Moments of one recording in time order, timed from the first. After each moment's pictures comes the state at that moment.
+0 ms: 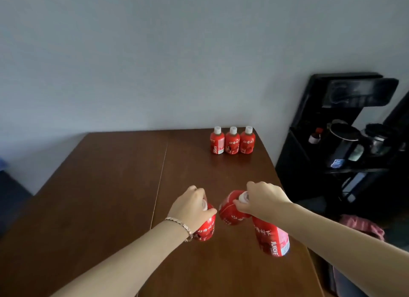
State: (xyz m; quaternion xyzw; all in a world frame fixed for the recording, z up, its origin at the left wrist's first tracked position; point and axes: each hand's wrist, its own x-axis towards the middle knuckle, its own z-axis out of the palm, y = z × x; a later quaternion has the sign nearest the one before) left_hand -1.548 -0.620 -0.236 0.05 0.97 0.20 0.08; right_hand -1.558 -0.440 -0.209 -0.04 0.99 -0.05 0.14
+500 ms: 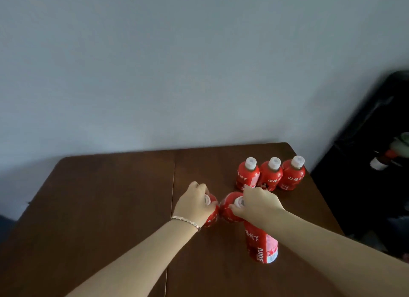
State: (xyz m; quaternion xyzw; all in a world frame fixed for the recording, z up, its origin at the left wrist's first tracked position) left_hand -1.838 -0.693 -0.295 0.03 0.97 0.24 0.10; right_hand -1.832 -0.536 -0.274 0.01 0.97 -0.10 0.20
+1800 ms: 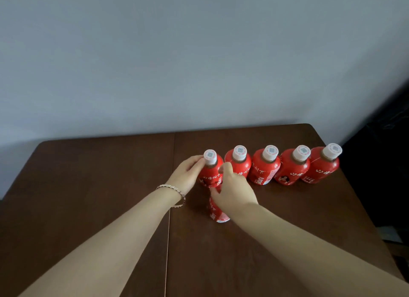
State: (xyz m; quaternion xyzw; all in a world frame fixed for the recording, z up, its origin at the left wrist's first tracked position) left_hand -1.931 -0.726 -0.349 -0.04 0.82 0.54 0.19; right_hand -1.891 -0.598 -0.342 0.02 0.95 -0.30 0.12
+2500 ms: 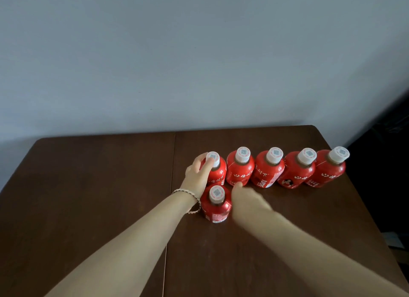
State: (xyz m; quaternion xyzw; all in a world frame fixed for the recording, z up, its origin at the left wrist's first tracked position) left_hand -1.935 -0.700 -0.373 -0.14 0.77 0.59 0.20; right_hand -1.893 -0.586 -0.341 0.06 0.94 -0.13 0.31
